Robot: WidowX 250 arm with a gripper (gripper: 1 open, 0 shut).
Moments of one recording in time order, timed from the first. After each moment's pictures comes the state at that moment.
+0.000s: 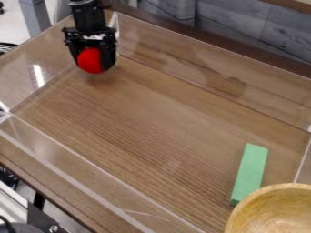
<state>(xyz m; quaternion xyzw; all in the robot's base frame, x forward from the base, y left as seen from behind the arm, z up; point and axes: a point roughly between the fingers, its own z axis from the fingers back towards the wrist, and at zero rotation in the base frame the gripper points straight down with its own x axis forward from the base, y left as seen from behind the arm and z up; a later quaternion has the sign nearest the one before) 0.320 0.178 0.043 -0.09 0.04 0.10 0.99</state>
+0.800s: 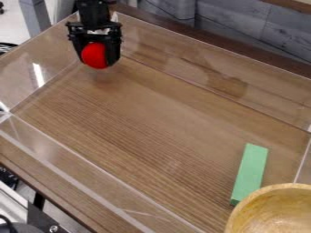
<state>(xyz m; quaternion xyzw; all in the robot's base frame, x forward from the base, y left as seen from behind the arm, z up) 0.328 0.168 0.051 -0.08 0.05 0.11 0.99</state>
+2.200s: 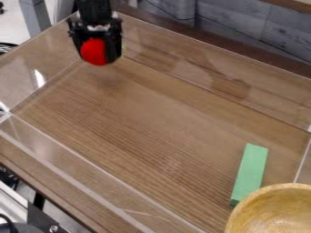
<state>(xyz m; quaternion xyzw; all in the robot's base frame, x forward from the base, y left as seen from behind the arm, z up) 0.319 0.156 0.073 -0.09 0.04 0.08 0.99</state>
